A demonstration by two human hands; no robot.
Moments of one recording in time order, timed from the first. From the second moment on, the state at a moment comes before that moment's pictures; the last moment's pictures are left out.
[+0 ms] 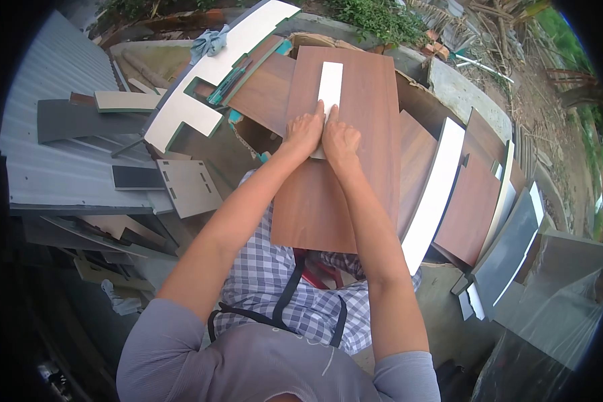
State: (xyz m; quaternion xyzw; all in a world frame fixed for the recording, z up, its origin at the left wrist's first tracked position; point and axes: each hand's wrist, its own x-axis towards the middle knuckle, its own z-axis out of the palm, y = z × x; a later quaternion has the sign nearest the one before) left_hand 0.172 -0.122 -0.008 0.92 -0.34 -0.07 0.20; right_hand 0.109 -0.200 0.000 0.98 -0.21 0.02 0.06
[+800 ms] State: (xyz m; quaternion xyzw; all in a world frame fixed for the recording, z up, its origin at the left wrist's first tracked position) left_hand 0.157 -0.139 -0.005 0.91 -0.33 -0.08 0.23; right_hand 0.098 -0.219 -0.010 0.96 -0.26 0.02 0.04
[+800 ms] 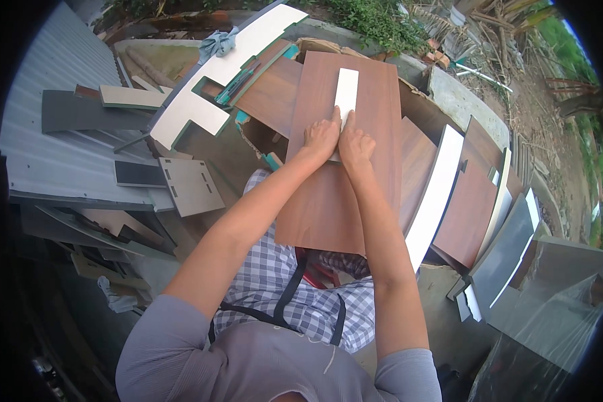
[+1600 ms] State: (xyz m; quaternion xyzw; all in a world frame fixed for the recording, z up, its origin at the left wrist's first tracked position) left_hand -0.057 -0.027 0.013 0.86 -0.39 -0.18 0.28; right_hand -0.142 -0.117 0.022 0.97 -0.25 0.05 0.01
